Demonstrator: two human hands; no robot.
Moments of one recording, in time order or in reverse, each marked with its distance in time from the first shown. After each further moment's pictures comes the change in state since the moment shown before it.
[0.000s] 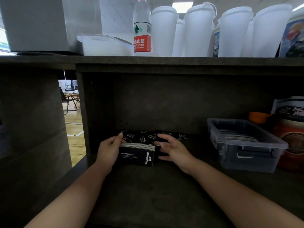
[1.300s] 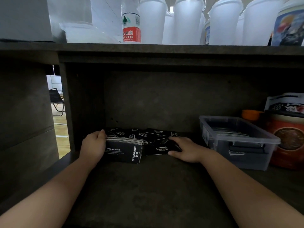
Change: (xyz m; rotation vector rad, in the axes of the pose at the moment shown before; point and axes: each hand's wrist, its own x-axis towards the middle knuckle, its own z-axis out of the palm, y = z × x) left_hand 0.018 -0.014 0.005 0.331 0.171 0.153; right_hand 0.009 0.011 -0.095 -1.171 -0.115 0.078
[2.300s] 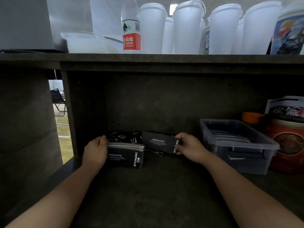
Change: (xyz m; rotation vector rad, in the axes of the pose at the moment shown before) left_hand -0.002 -0.001 -0.002 0.004 0.009 -0.005; right_hand -0.007 -0.012 -0.009 0.623 0.268 -0.008
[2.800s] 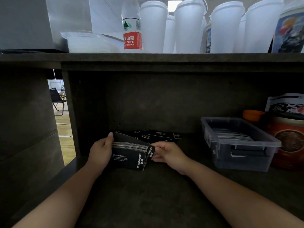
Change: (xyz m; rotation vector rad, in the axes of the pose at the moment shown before) left_hand -0.011 0.014 -0.003 -0.222 -0.178 -0.093; right_hand -0.010 -0.025 0.073 0.365 -0.197 0.014
